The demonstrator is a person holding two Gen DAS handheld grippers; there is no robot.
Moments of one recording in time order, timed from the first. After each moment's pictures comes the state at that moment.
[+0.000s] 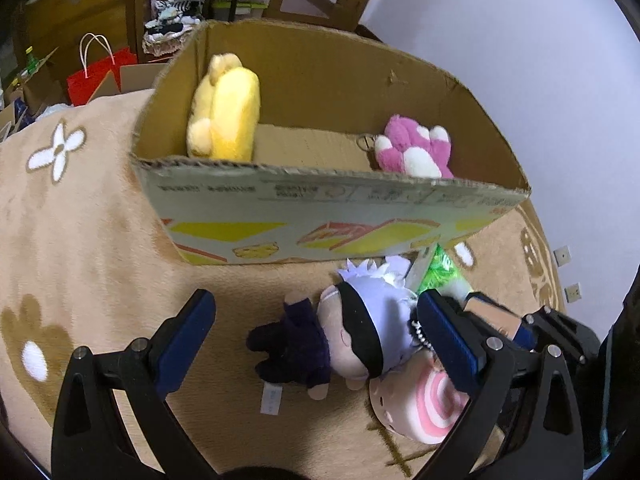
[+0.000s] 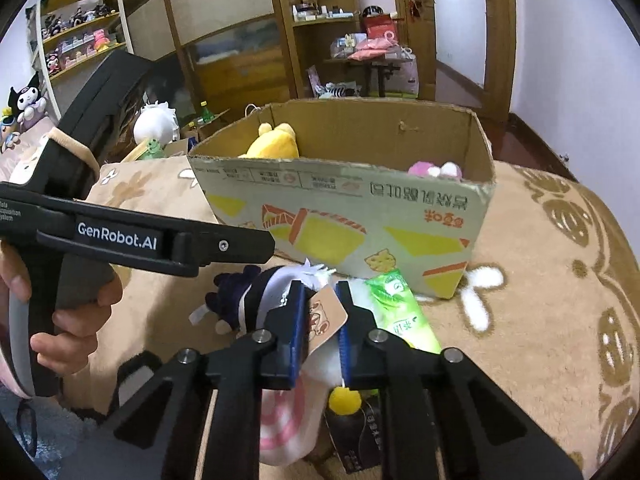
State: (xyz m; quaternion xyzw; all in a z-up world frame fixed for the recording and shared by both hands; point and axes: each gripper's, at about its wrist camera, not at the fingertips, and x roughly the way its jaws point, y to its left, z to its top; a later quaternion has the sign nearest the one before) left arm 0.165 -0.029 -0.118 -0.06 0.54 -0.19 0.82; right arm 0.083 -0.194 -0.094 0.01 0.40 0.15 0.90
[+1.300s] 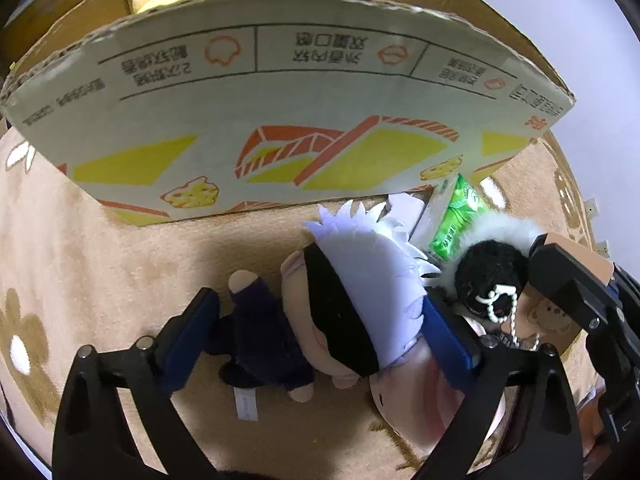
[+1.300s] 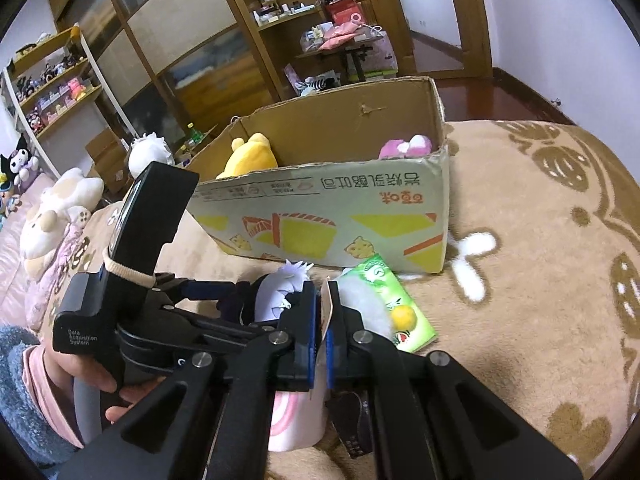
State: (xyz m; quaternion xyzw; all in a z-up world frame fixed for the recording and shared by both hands) left arm 0.156 -0.067 -0.160 0.01 0.59 -0.18 0.79; right arm 0.088 -0.221 -0.091 0.10 0.42 0.14 0.89
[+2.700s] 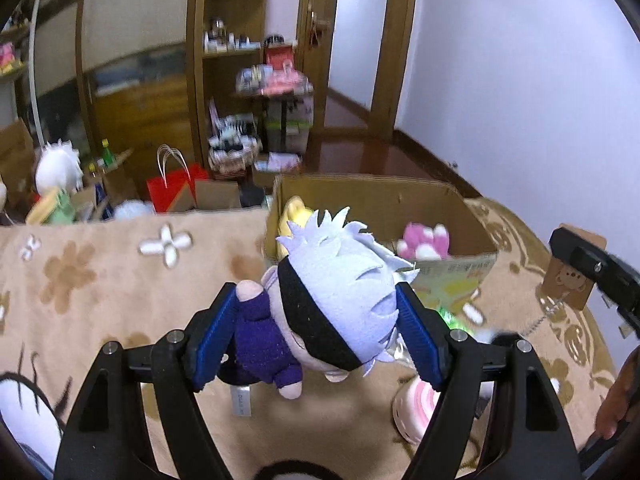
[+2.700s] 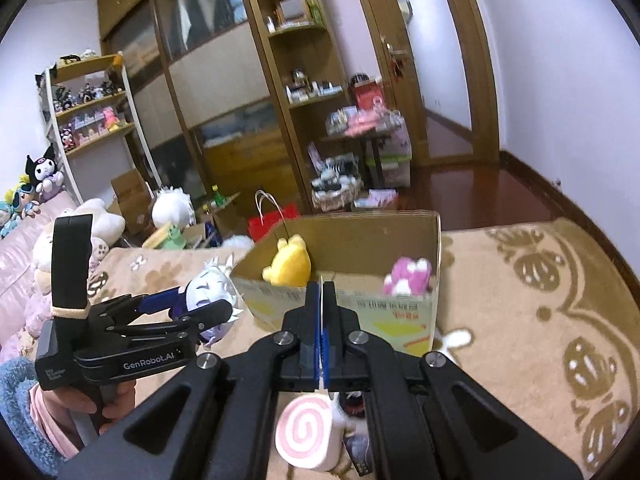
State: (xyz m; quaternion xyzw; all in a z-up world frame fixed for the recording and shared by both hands) left arm 0.084 -0.001 -0.021 -0.01 0.33 -0.08 0.94; right arm 0.051 -0.226 0.010 0.08 0.27 0.16 0.95
